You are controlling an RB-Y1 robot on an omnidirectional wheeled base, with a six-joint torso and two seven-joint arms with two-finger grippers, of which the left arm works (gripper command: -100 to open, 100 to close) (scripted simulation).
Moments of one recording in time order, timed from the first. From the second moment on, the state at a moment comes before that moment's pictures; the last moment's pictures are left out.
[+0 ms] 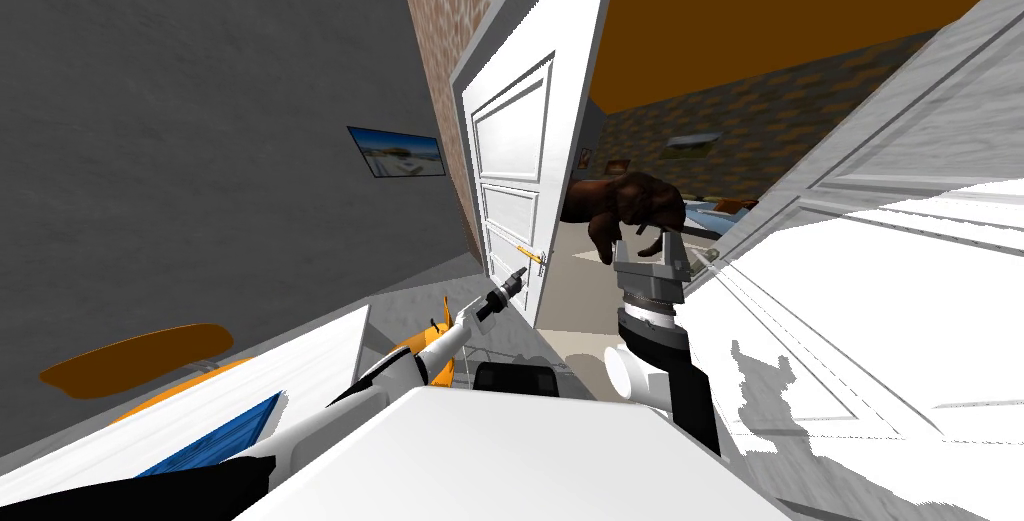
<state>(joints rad) -0.36 0.21 -0.61 -1.00 -0.19 -0.48 0.54</state>
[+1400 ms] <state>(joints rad) -0.36 0.22 -0.62 -1.00 -0.19 -0.48 0.56</state>
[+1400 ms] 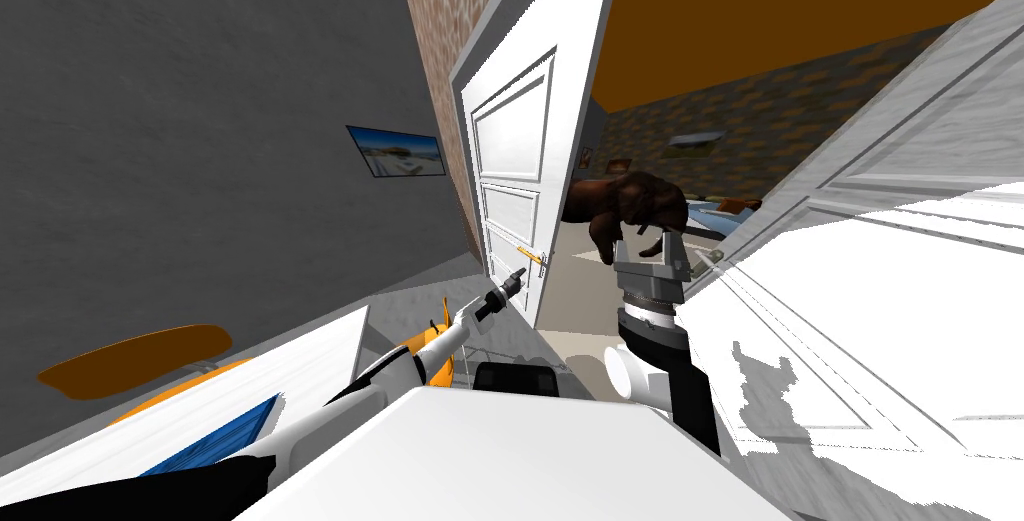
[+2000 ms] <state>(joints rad) -0.36 0.23 -0.62 -1.00 -0.19 -0.48 0.56</state>
